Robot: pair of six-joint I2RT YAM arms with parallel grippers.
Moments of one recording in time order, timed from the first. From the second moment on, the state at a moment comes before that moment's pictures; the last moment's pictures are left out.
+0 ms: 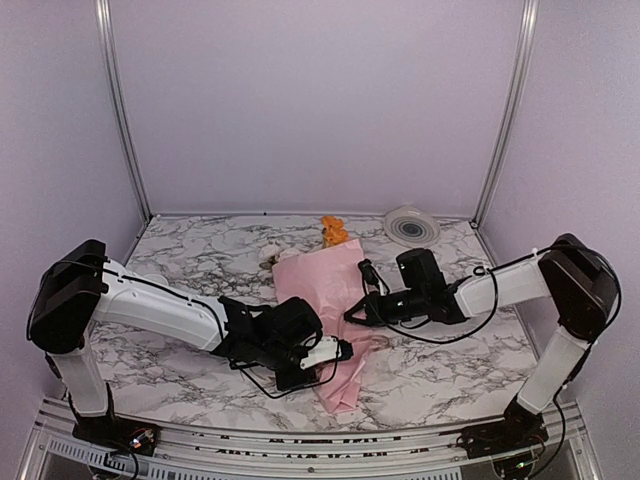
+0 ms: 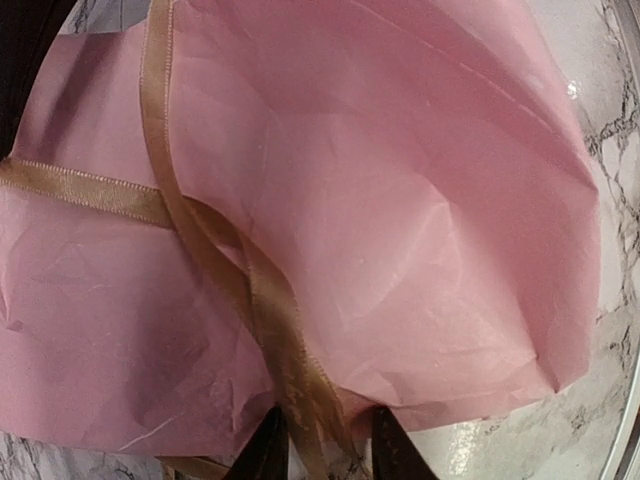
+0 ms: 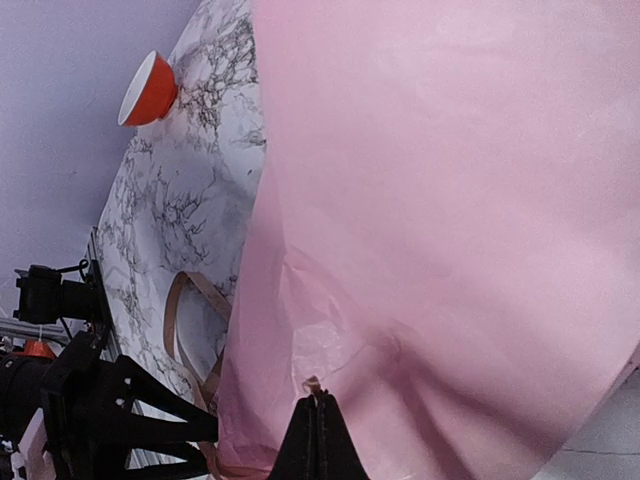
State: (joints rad) left arm -1.18 1.84 1.08 -0.27 -0.01 0.28; right arm 0.65 1.69 0.77 0.26 -0.55 0.53
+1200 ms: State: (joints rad) left arm -0.93 1.78 1.00 -0.32 0.15 -0.31; right arm 0.74 1.64 0.80 0.11 -0.33 0.46
